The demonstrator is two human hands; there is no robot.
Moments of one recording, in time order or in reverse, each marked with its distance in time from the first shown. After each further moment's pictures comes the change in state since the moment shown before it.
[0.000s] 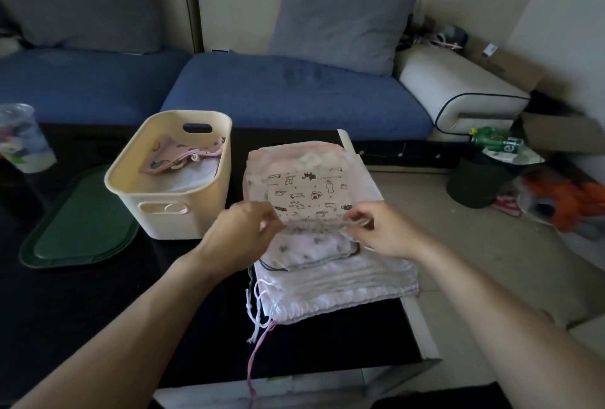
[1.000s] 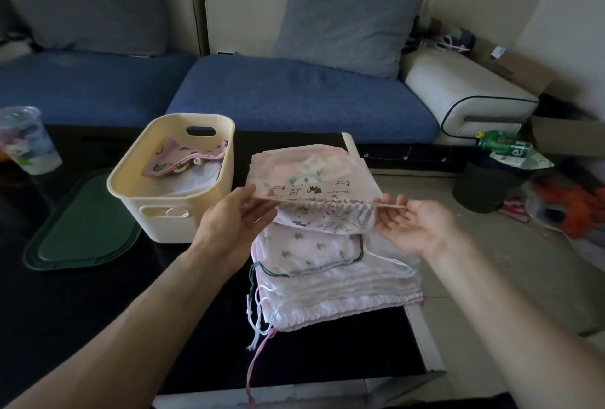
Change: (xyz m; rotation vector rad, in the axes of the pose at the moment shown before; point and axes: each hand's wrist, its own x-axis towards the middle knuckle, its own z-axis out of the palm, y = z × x) left_hand 0.016 0.010 -0.001 -1.642 0.268 -0.606; right_hand 0.004 -0.014 -0.025 1.895 0.423 0.692
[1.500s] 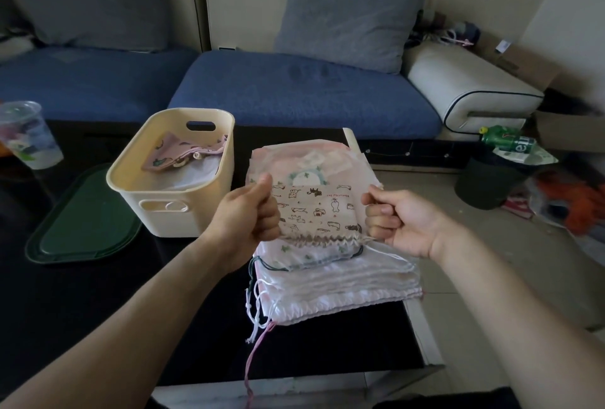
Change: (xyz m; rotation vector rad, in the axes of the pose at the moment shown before) left_hand -0.012 0.001 0.011 0.238 -0.281 -0.039; right_hand -0.009 0.004 0.002 -0.652 -0.372 0.098
